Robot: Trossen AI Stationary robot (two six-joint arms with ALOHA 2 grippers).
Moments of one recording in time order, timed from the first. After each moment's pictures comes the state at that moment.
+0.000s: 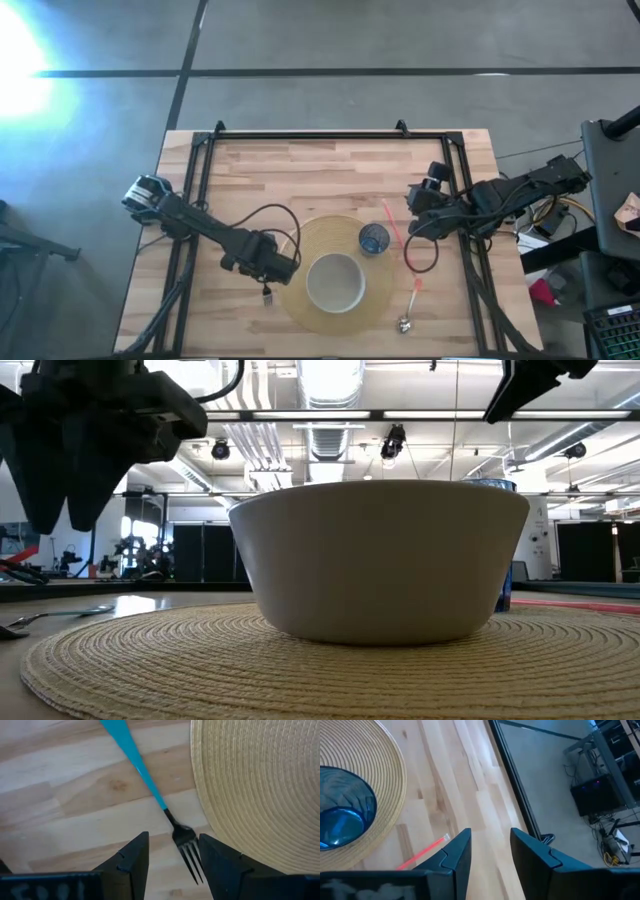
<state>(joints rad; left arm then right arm) -0.41 1.66 1.22 -1.05 0.10 -1.74 0.36 1.13 1.12 -1.19 0.80 0.38</state>
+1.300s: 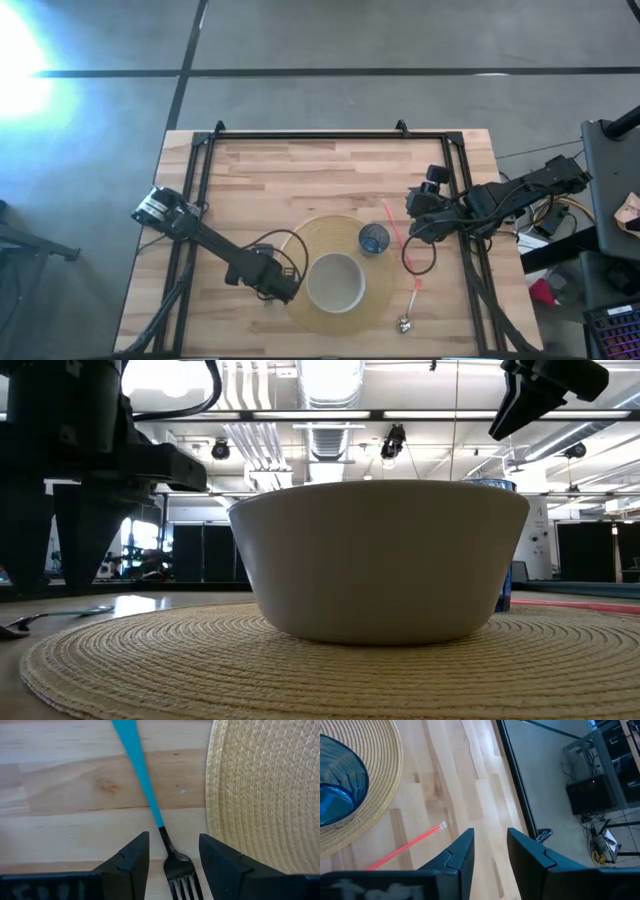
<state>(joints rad) -0.51 1.81 1.22 -0.99 -0.04 -2.01 0.36 1.13 1.06 -1.19 0.79 0.36</state>
